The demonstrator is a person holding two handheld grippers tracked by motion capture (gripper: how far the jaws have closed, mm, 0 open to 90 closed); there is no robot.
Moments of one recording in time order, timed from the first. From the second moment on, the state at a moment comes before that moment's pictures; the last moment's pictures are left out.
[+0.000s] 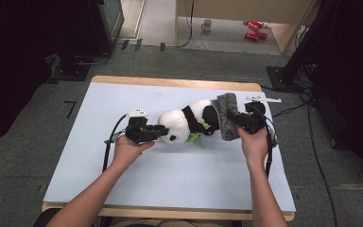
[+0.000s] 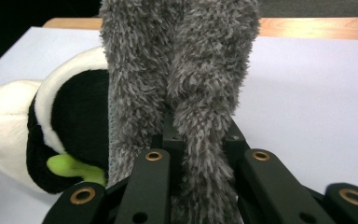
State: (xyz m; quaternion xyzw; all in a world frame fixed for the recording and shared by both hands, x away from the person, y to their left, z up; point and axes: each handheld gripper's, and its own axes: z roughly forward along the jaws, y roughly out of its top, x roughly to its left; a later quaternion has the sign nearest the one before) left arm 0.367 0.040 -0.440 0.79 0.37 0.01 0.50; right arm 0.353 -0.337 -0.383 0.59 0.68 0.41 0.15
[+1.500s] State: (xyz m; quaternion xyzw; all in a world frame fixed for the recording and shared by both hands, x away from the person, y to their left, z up) left arm 0.372 0.061 -0.416 0.80 0.32 0.00 0.51; right arm 0.342 -0.252 -0.387 0.50 0.76 0.41 0.09
